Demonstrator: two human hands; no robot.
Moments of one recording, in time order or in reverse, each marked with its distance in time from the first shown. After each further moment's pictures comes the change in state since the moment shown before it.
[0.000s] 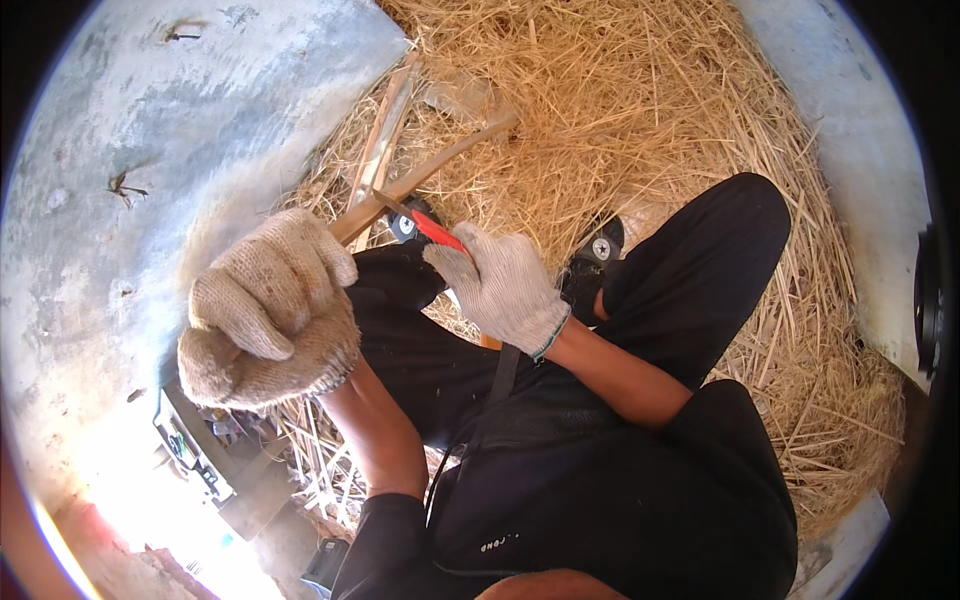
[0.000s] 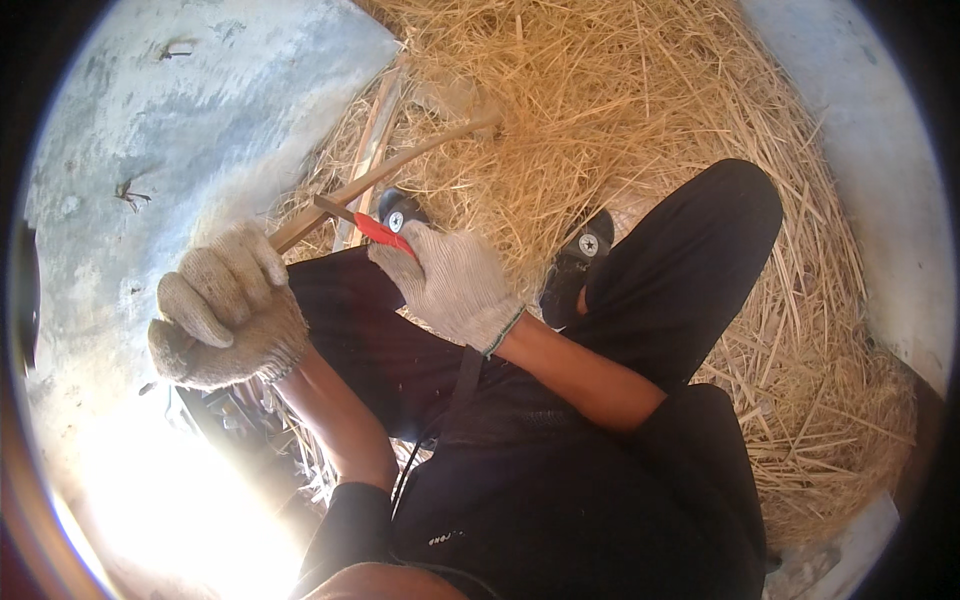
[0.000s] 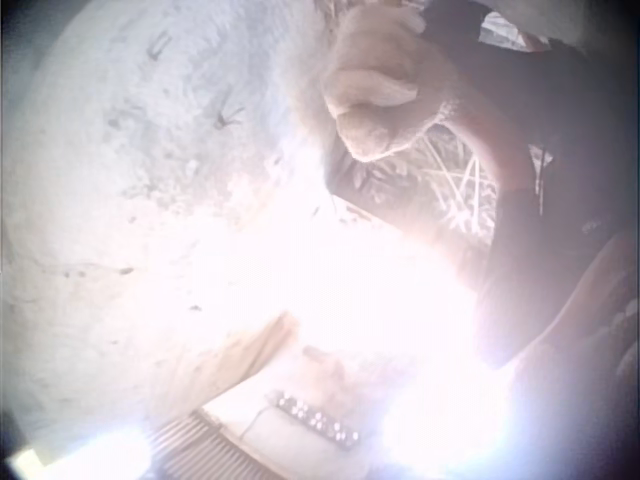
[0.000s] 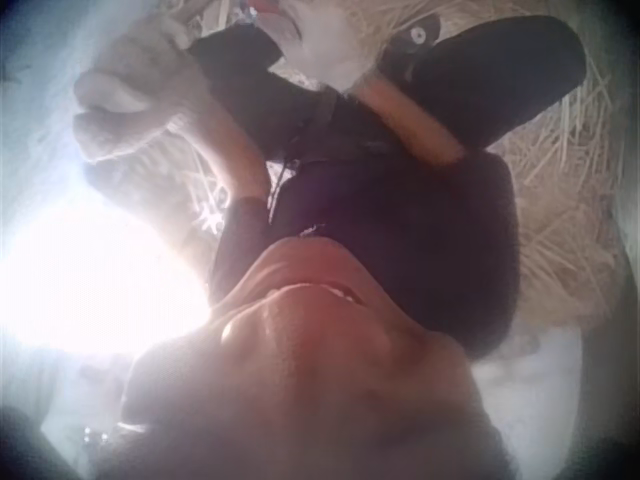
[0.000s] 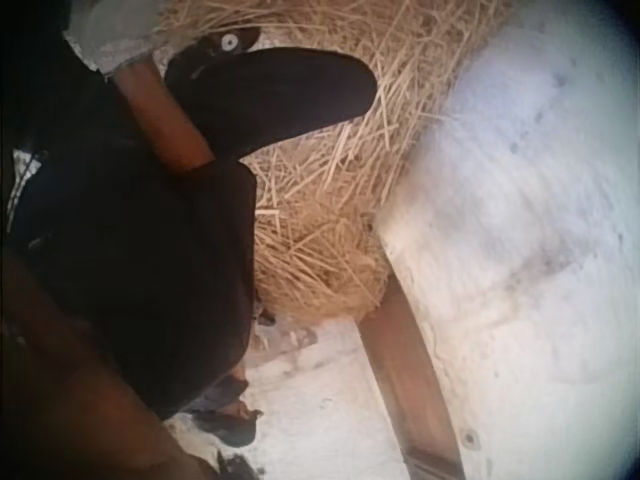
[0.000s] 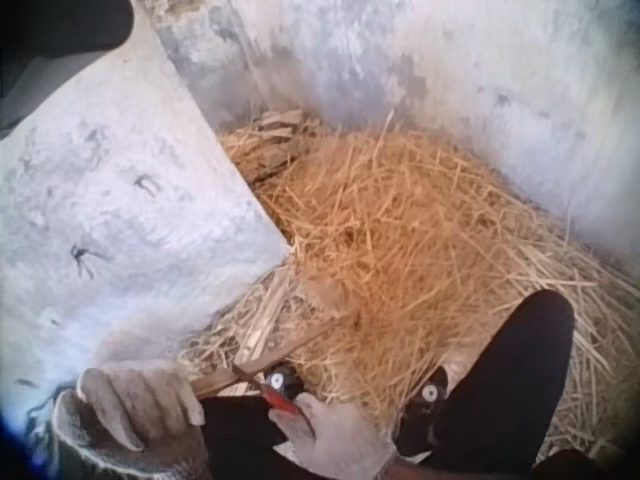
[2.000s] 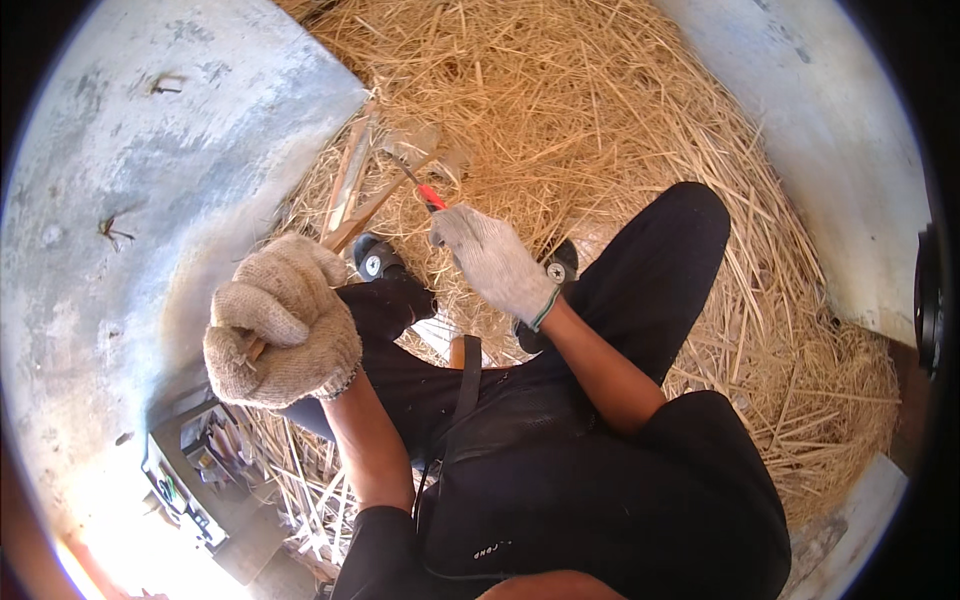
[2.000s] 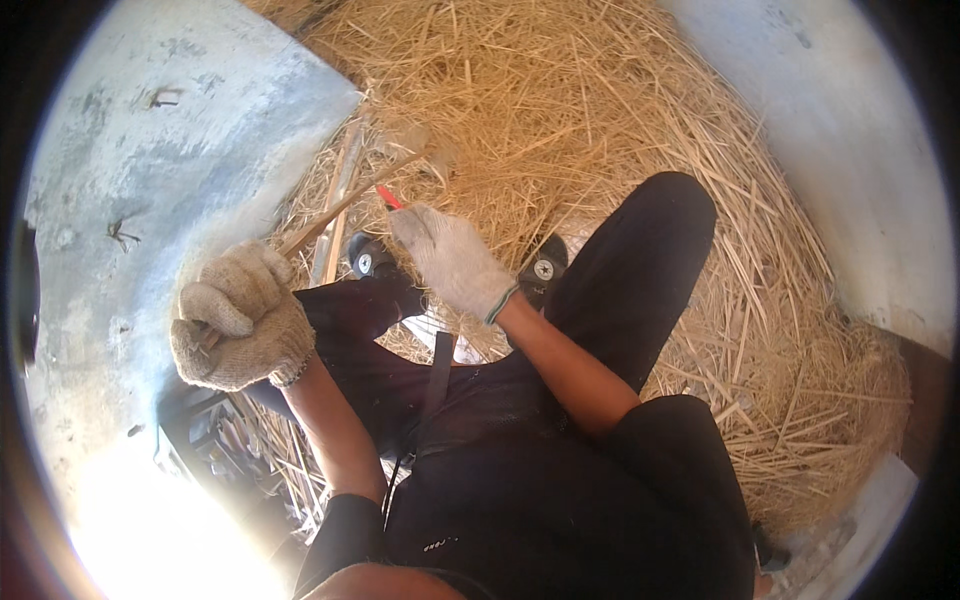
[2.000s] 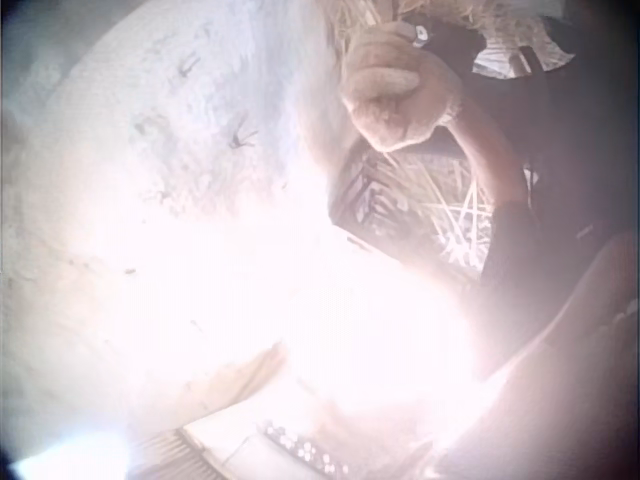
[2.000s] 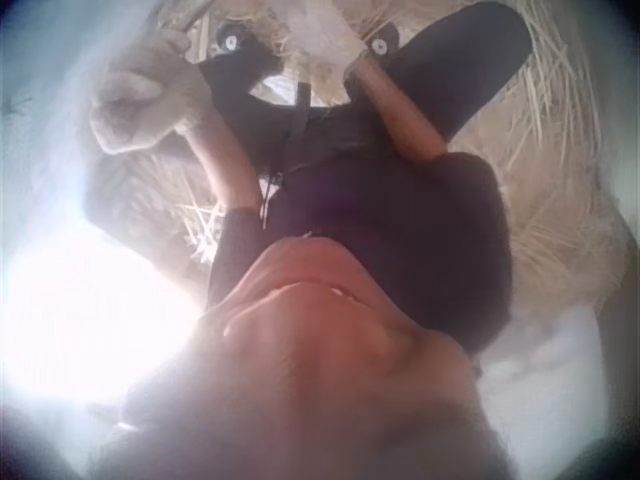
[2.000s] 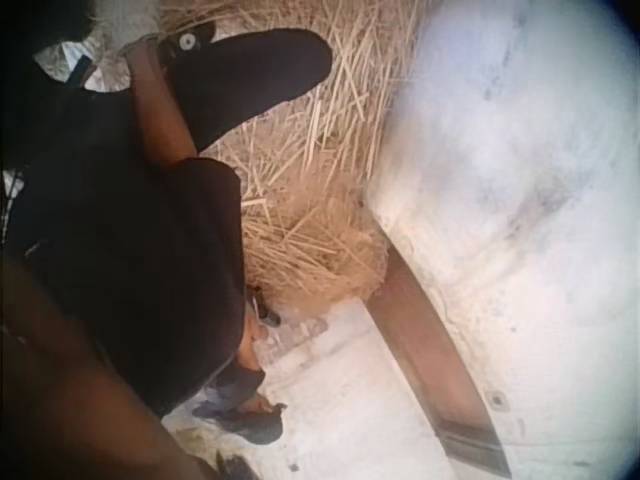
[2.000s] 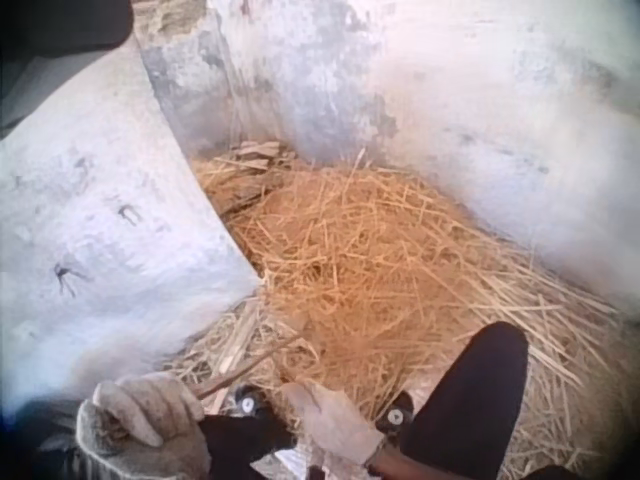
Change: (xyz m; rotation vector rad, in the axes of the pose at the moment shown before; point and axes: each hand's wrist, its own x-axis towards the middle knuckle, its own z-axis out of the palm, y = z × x) left_hand 0.005 -0.022 0.024 0.015 0.087 0.104; right_hand 0.024 0.030 -0.050 0.208 -0.046 0.192
